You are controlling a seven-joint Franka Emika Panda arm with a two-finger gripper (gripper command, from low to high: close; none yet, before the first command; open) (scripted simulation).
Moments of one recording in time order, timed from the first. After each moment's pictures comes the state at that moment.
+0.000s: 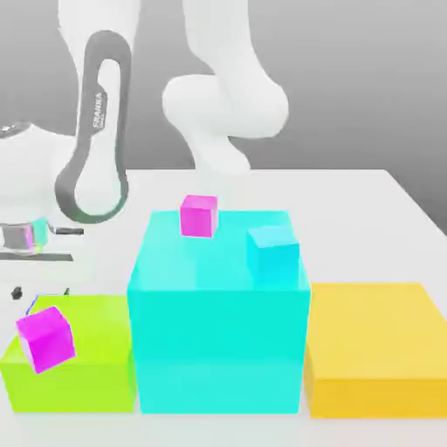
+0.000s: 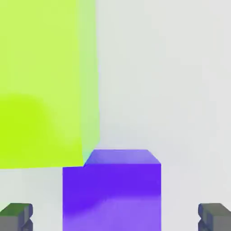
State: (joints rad) arm -0.54 0.29 -0.25 -2.68 0.38 2.95 -0.34
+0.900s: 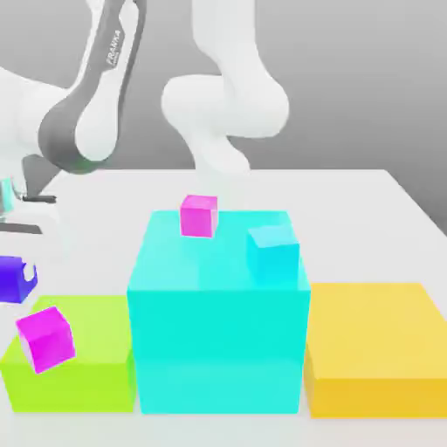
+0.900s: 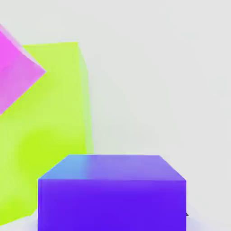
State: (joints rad) arm -0.33 -0.02 -0.36 -2.50 -0.06 2.50 0.25
